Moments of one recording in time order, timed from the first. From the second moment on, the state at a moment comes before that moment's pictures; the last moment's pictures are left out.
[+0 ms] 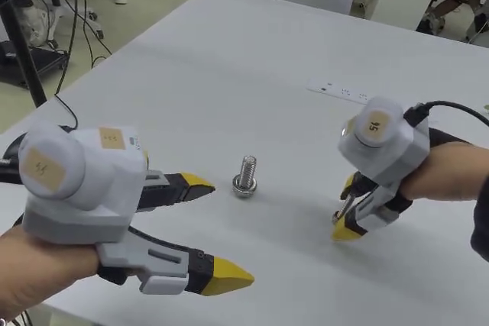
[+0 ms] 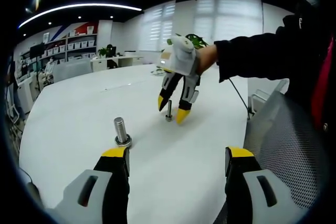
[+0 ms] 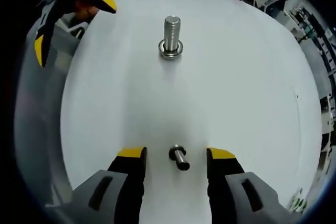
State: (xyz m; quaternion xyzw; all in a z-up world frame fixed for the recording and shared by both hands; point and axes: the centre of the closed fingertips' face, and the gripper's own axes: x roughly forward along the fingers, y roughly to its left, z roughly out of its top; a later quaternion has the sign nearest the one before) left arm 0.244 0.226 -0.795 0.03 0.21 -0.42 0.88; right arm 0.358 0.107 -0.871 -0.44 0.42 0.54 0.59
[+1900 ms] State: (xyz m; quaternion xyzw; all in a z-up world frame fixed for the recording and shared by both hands) left arm 0.251 0.223 -0.790 0.04 0.21 -0.43 0.88; right arm 0.299 0.105 -0.809 -0.20 0.28 0.51 0.79
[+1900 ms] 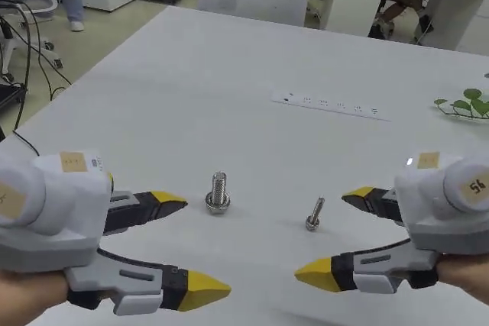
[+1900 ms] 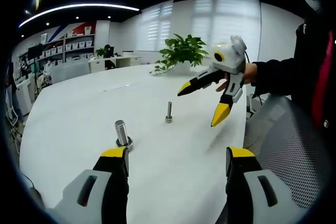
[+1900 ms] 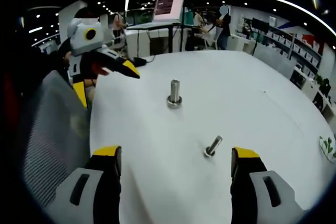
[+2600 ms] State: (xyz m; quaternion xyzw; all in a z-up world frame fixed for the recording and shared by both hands) left arm 0.253 0.227 -0.796 0.03 0.22 -0.43 0.88; right arm 0.280 0.094 -0.806 -0.17 0.27 0.49 0.81
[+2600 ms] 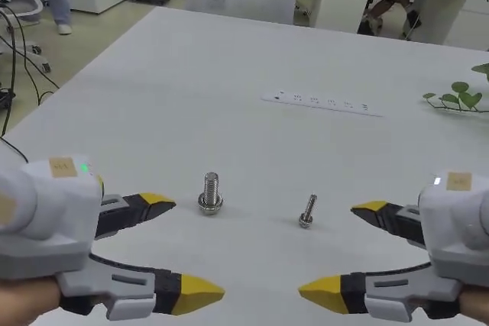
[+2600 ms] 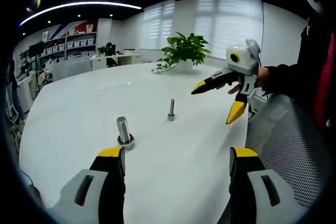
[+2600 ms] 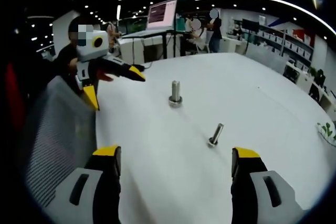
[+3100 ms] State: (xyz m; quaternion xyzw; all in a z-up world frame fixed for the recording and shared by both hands) left arm 0.255 0.233 -0.799 0.03 0.22 -0.41 0.88; right arm 0.279 0.097 -0.810 -0.16 0.27 0.49 0.81
